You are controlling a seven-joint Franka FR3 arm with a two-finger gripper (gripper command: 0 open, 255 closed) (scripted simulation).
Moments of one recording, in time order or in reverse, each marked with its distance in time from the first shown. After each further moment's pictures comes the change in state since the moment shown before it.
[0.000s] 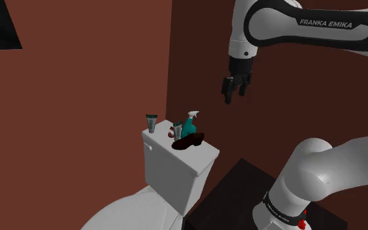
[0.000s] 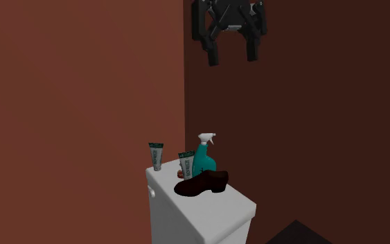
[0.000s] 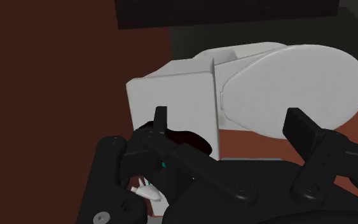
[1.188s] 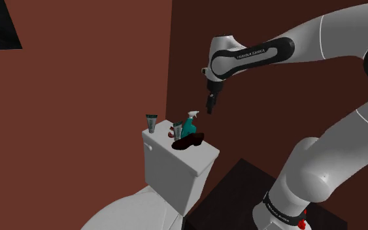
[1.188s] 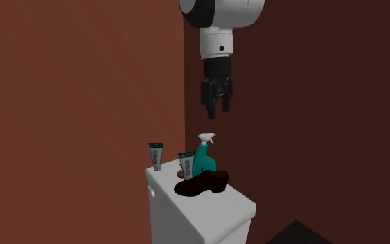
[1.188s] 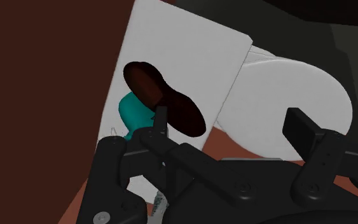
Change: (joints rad) arm 0.063 0.416 -0.259 -0.026 -0.089 0.521 -0.564
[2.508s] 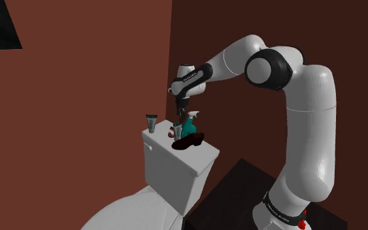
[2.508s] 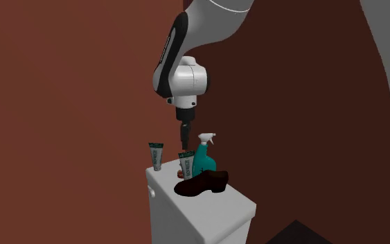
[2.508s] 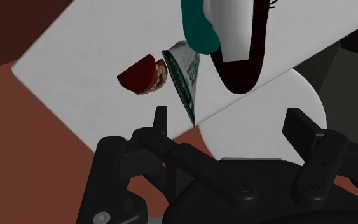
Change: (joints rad) arm -0.013 0.746 0.018 0.474 0.259 0.304 -0.716
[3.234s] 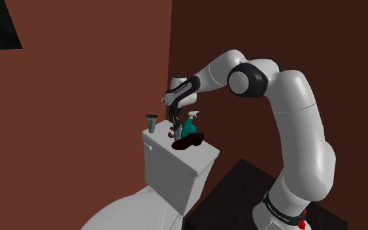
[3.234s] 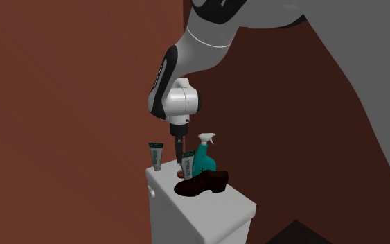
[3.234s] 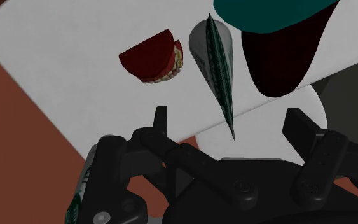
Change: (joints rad) arm -0.031 0.207 0.055 0.140 0.033 0.069 -0.116
